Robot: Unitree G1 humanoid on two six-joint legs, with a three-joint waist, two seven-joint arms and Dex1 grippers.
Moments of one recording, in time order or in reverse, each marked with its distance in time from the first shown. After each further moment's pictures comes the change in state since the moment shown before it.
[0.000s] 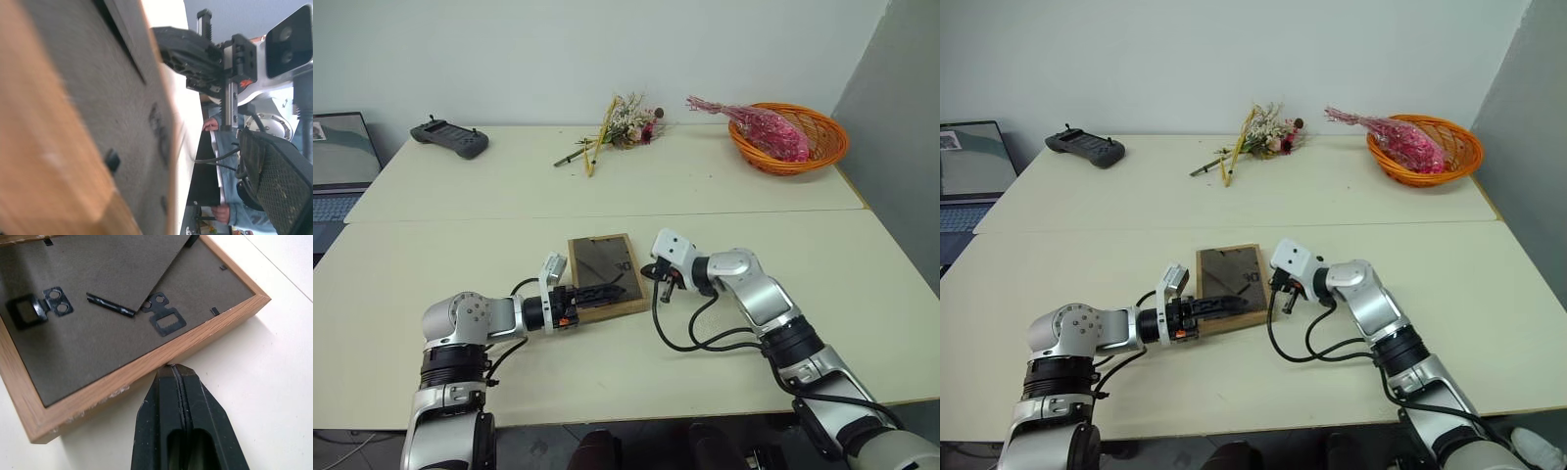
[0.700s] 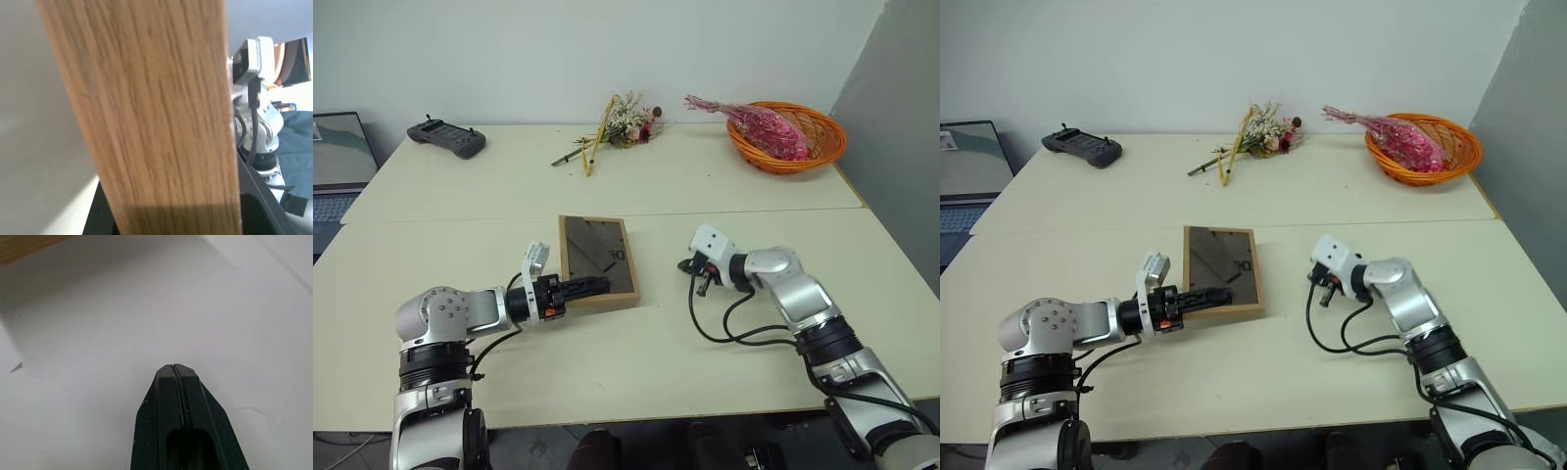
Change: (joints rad) left arm -0.027 0.021 0.122 -0.123 -0.101 0.081 0.111; right arm -0.027 -0.180 -0.107 0.018 0.080 -0.014 0.050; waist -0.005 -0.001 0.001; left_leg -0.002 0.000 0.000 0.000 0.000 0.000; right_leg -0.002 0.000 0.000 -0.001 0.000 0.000
